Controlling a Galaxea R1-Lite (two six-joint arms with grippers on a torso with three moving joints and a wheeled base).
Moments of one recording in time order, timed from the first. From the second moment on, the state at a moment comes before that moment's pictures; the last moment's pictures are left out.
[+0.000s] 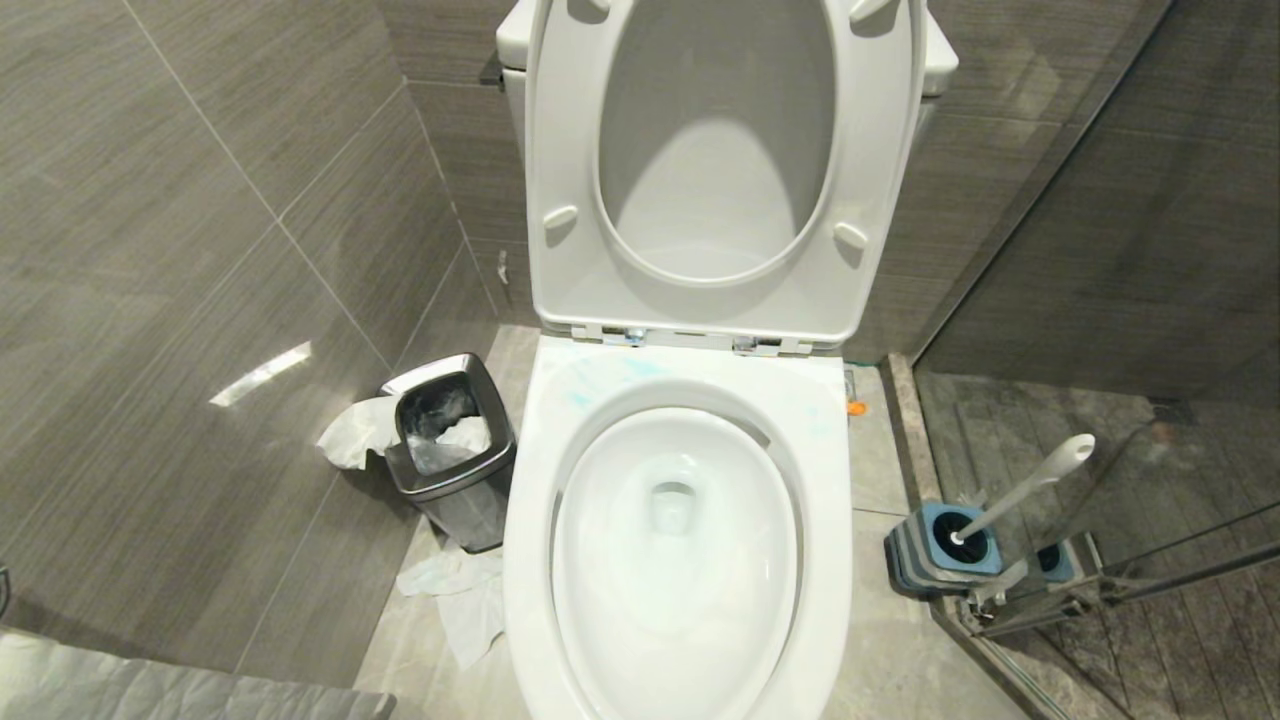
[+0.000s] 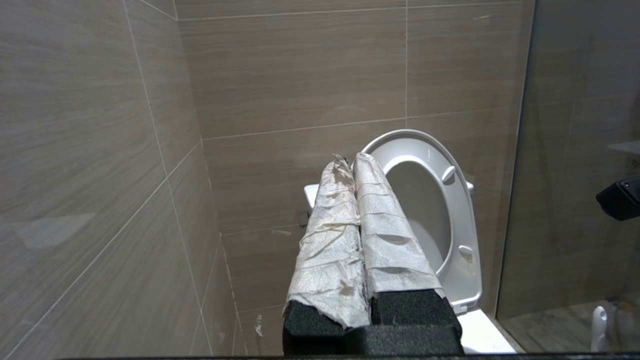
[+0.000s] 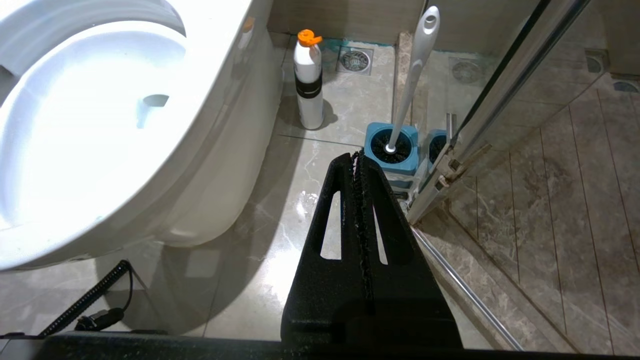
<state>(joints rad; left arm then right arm) -0.10 0.28 -1.03 -0.05 -0.25 0.02 0.00 0.00 0.00 0.00 -0.01 0.05</state>
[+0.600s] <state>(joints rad) -0.04 0.23 -1.01 0.03 -0.29 0.01 0.00 0.00 0.00 0.00 -0.01 0.05</state>
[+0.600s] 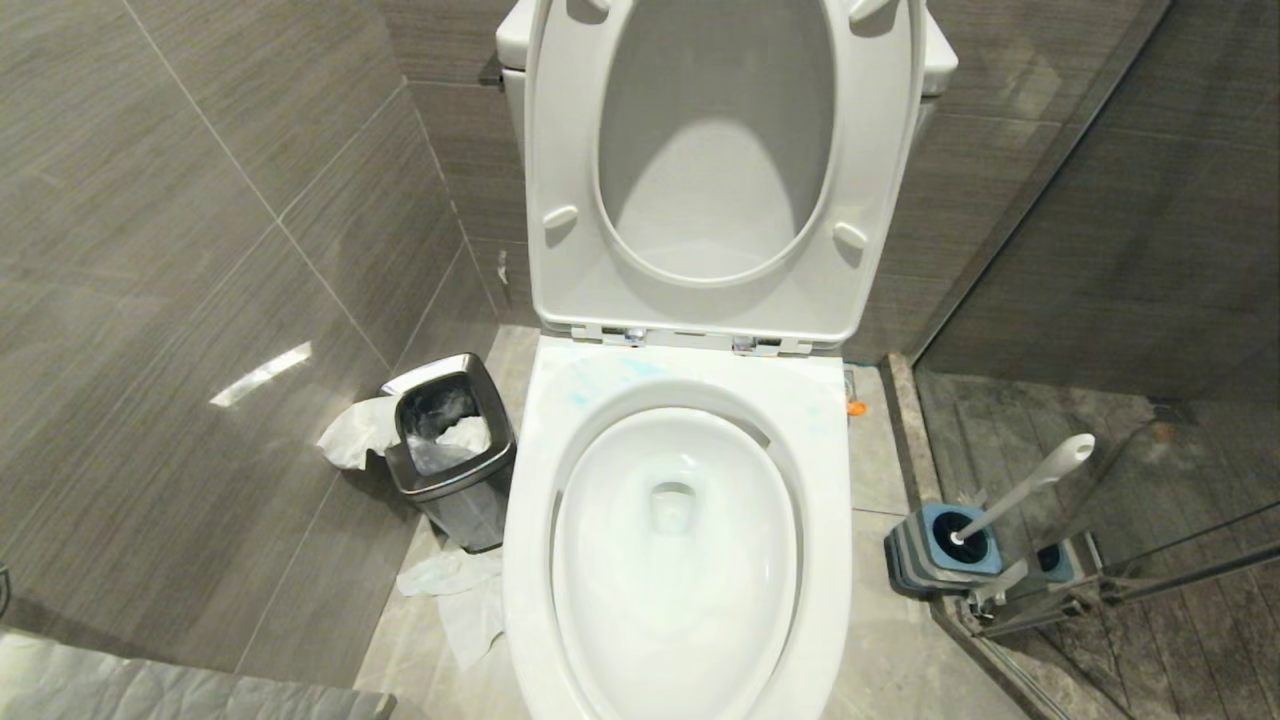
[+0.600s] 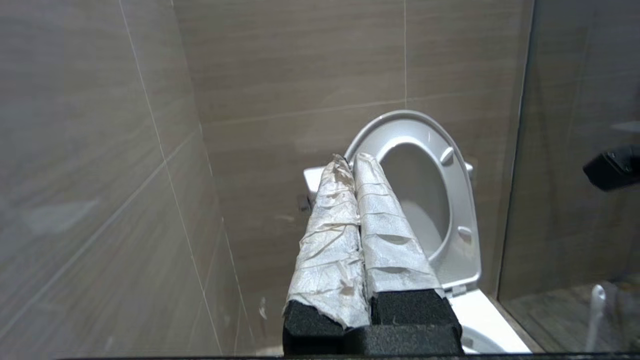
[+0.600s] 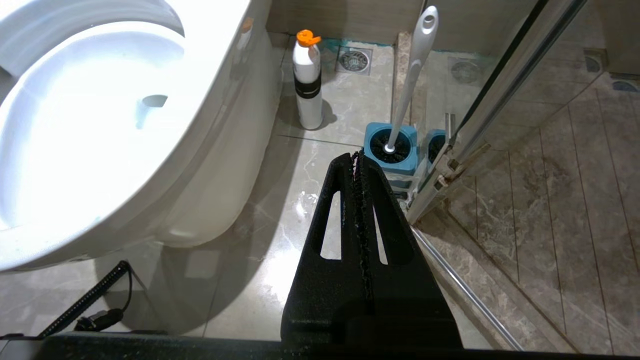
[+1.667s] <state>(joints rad) 0.00 0.00 -0.73 0.12 -0.35 0.00 0.00 0.00 0.00 0.00 -0.01 0.05</state>
